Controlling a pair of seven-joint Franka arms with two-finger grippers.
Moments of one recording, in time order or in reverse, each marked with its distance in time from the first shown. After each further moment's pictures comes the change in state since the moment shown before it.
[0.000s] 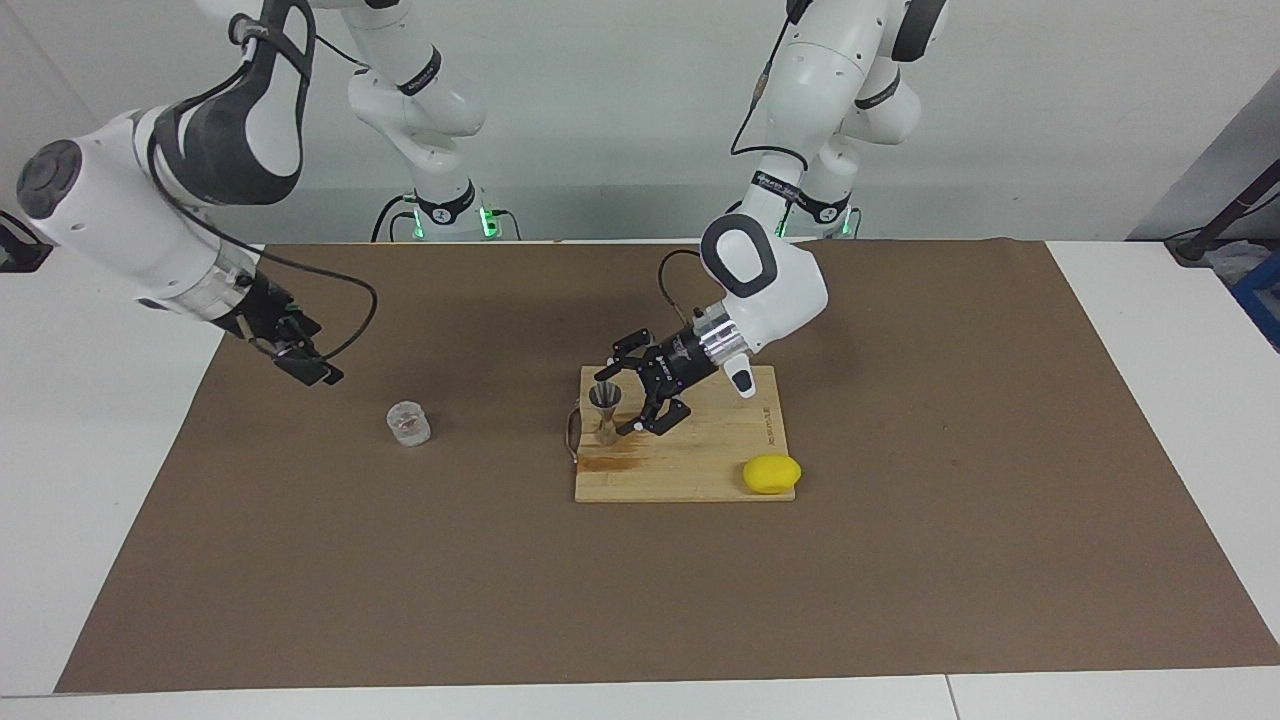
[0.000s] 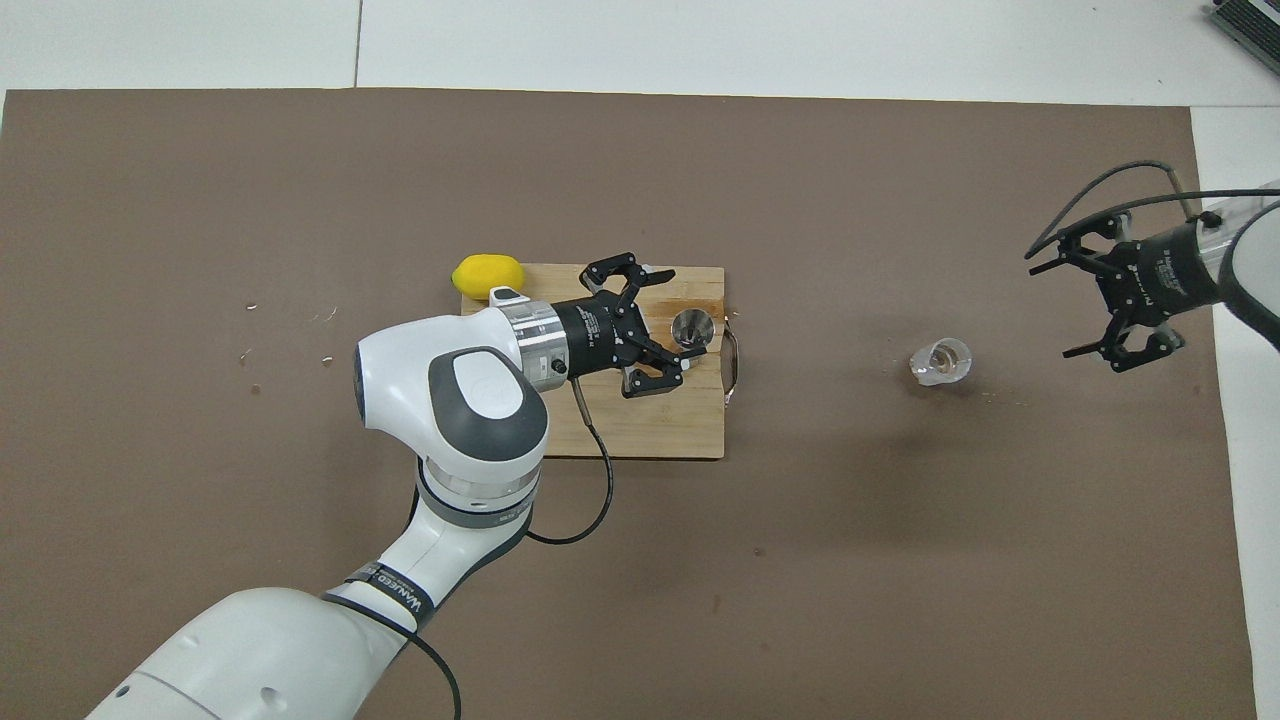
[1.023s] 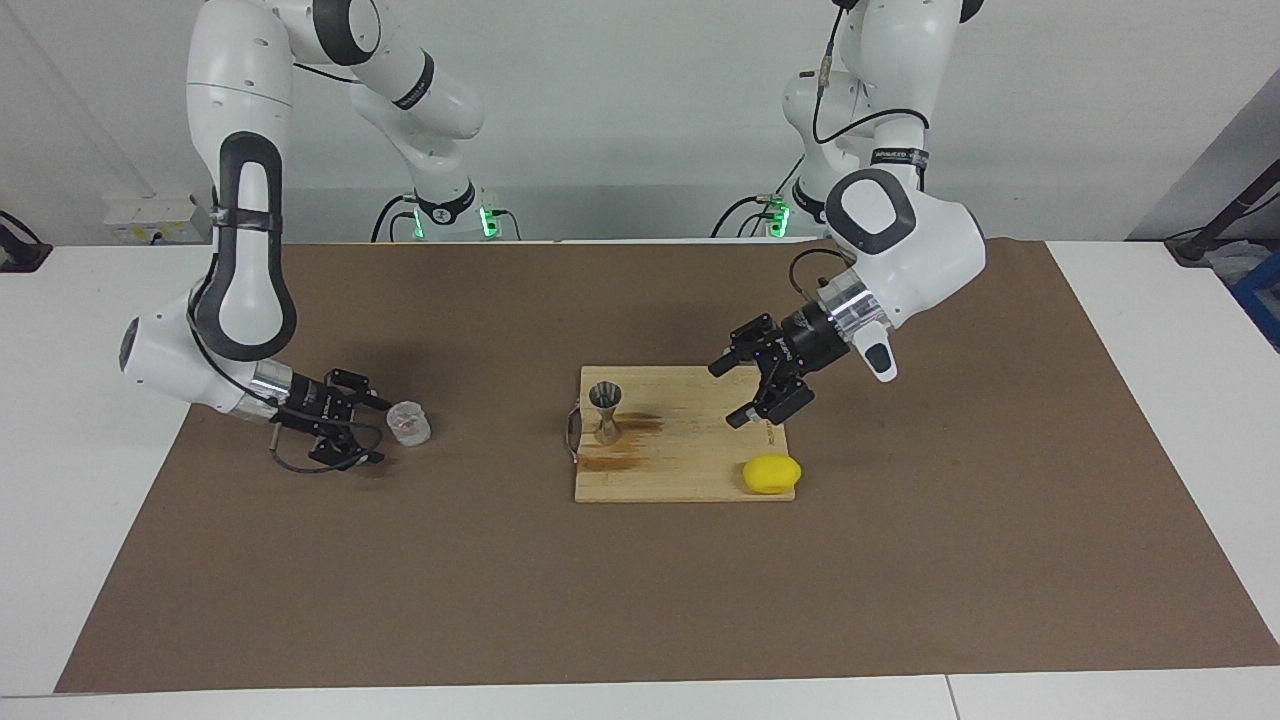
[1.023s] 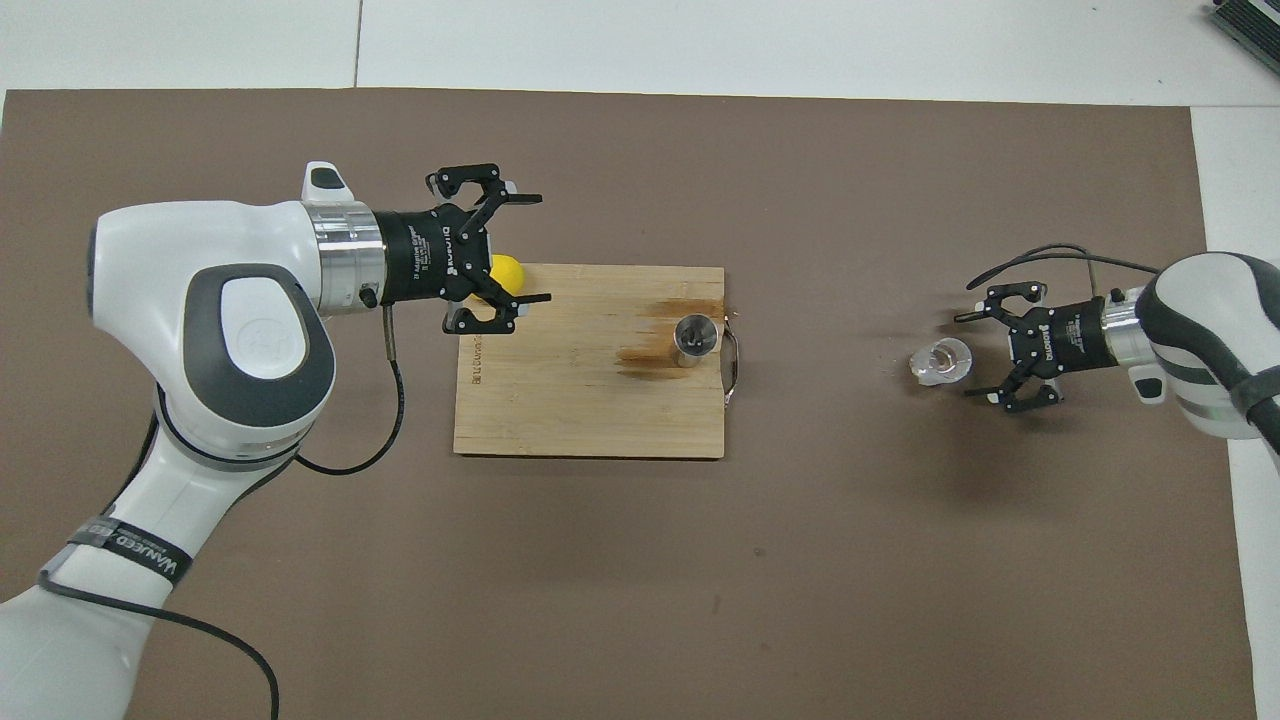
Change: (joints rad) left arm 0.261 -0.181 0.013 0.012 0.615 -0.234 0.001; right arm -0.058 0.128 0.003 -0.231 0.362 0.172 -0.133
